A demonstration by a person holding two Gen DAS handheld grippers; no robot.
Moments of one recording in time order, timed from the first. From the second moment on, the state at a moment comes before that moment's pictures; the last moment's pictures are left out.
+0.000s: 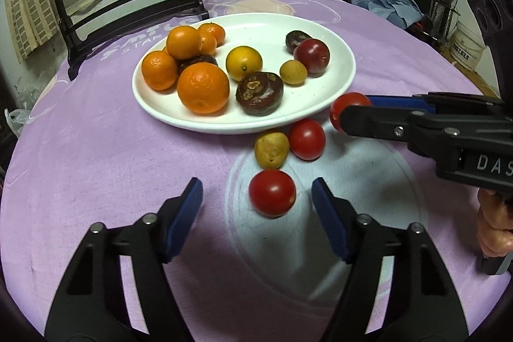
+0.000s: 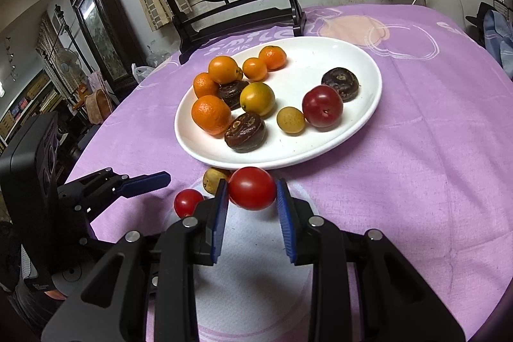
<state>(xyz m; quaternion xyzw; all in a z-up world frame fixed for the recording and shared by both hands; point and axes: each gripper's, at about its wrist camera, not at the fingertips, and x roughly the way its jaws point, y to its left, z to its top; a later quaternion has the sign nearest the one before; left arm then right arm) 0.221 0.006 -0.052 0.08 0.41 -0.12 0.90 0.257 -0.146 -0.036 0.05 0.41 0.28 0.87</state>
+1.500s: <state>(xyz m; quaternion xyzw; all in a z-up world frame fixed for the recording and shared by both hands) 0.237 0.025 0.000 -0.01 0.35 -0.11 0.93 0.276 -0.147 -0.015 0.07 0.34 0.27 0.90</state>
